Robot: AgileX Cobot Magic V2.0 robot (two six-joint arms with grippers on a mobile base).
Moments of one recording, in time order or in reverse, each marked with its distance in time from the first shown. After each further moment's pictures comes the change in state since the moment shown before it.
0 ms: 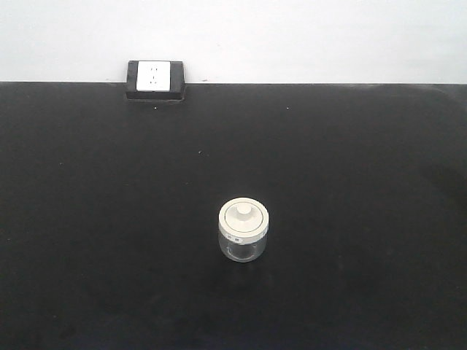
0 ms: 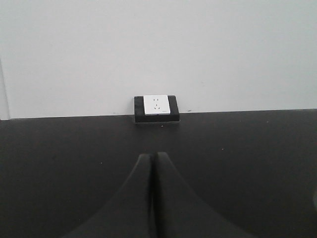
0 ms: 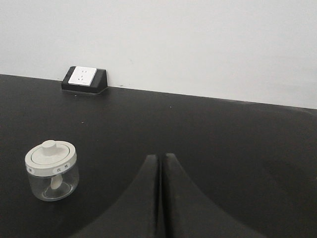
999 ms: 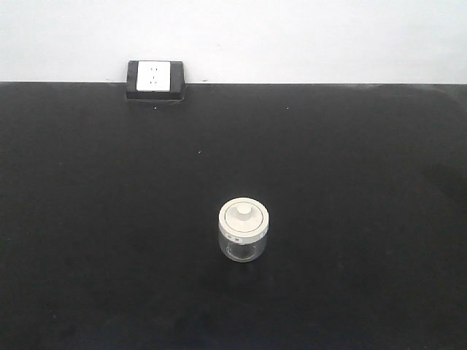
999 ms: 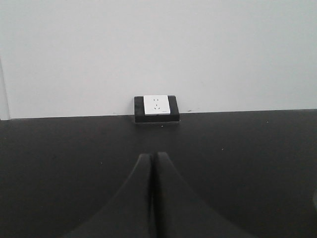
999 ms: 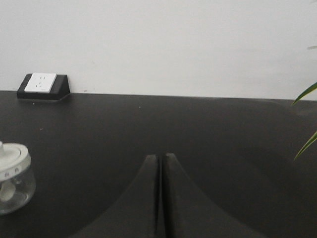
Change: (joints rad) left arm 0.000 0.000 0.000 0.000 0.000 0.000; right arm -0.244 0.000 0.312 0.169 -0.381 -0.125
